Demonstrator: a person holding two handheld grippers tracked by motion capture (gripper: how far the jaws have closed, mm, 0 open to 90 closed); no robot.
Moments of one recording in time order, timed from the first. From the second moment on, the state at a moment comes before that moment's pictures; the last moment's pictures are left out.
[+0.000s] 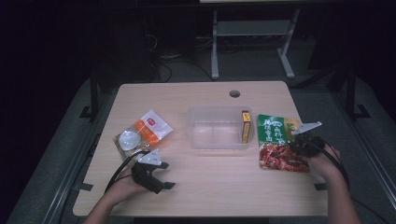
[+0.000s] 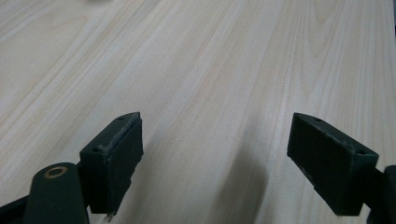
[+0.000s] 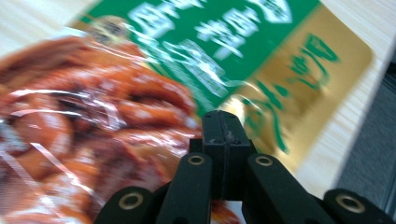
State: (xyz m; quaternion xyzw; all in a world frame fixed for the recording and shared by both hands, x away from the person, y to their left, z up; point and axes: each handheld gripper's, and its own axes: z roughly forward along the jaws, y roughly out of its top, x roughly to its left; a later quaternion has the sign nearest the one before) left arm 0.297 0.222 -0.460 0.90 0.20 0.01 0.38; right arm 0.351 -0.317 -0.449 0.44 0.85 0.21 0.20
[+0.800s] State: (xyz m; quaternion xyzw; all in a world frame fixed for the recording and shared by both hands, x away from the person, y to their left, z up) left arm 0.296 0.220 -0.461 0.91 0.20 0.00 0.38; right arm 0.319 -0.264 -0.449 0.32 0.92 0.21 0.12
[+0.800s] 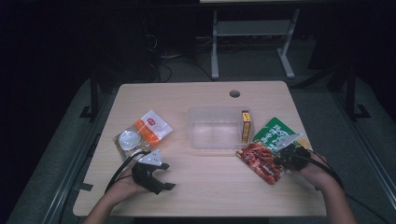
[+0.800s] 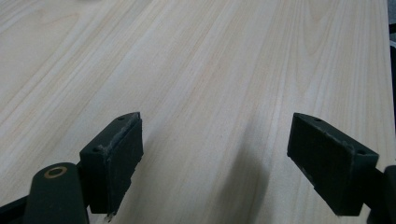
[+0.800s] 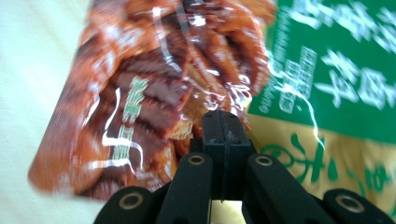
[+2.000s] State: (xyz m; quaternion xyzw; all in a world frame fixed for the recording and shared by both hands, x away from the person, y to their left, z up) left arm 0.292 0.210 -0.463 0.91 0.18 -0.03 0.37; right arm 0.396 -0.322 -0.462 0.49 0.81 0.23 0.21
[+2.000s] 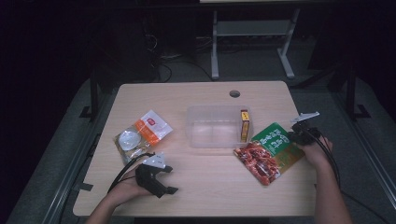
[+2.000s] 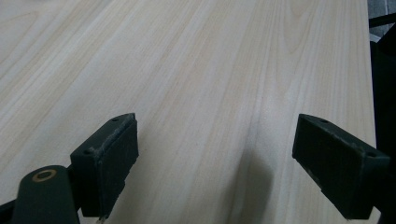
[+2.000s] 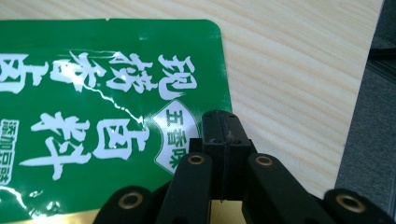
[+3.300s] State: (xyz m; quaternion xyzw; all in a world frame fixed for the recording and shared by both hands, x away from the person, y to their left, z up) left arm 0.291 0.206 -0.460 0.91 0.17 -0.01 0.38; right arm 0.317 -0.259 -0.455 0.32 0.90 0.24 0.15
